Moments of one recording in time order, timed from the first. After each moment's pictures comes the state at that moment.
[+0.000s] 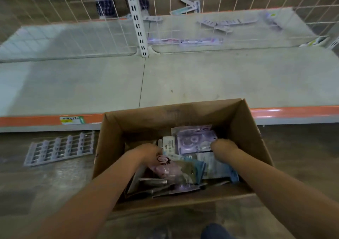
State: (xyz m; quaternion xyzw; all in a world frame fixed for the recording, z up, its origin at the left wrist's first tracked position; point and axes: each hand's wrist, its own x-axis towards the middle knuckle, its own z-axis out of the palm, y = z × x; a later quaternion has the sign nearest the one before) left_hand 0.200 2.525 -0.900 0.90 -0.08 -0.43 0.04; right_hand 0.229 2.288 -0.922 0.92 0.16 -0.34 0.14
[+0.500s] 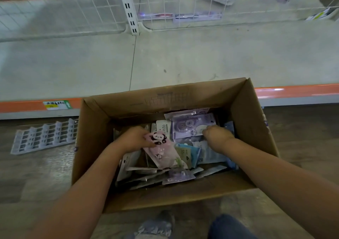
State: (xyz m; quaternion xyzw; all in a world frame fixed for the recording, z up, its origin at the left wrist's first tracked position) left_hand 0.190 2.544 -0.929 0.91 0.04 -0.33 0.26; right_hand 0.218 2.286 -0.948 0.92 0.21 -0.31 0.11
